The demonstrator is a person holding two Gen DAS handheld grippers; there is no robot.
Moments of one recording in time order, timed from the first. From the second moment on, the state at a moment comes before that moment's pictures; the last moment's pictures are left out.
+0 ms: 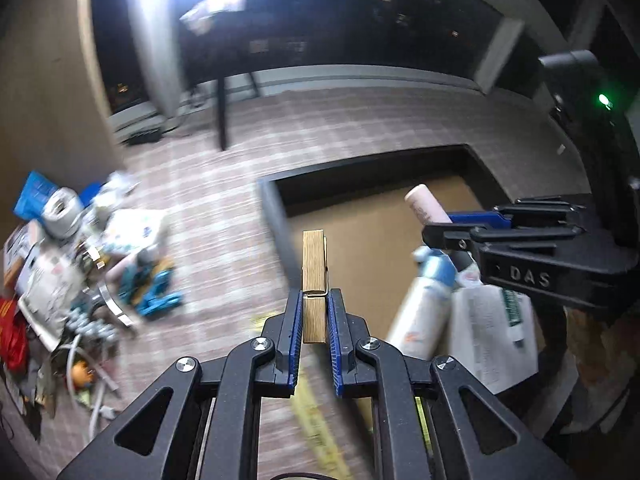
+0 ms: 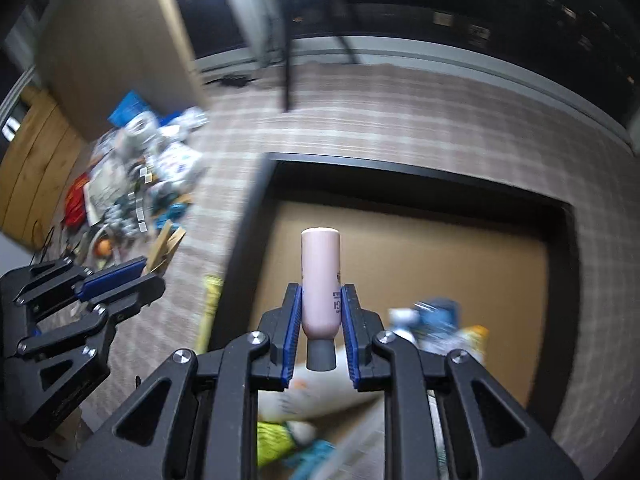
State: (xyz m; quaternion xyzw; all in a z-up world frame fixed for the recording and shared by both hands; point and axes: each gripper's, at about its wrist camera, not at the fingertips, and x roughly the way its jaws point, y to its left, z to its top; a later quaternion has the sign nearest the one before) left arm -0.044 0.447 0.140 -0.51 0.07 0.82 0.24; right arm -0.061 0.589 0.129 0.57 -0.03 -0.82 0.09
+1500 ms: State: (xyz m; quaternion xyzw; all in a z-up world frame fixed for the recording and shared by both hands) left arm -0.068 0.063 0.153 -0.50 0.03 0.86 0.00; right arm -0.053 0.373 0.188 0.53 -0.04 -0.83 0.17
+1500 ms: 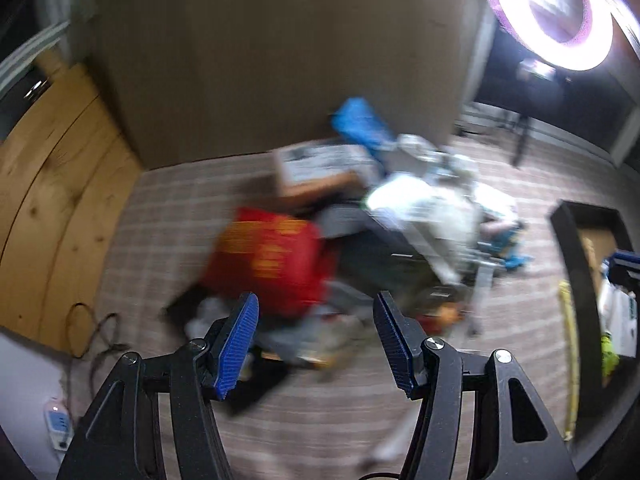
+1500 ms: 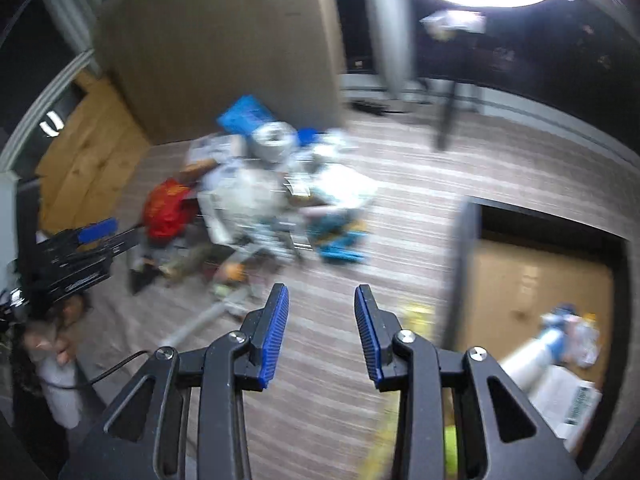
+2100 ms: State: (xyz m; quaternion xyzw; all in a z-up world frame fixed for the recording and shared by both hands) left arm -0.171 -0.036 0.085 -0.57 -0.04 0.82 0.02; right arm -0.133 0.144 0.114 0.60 -0.08 -0.75 0.28
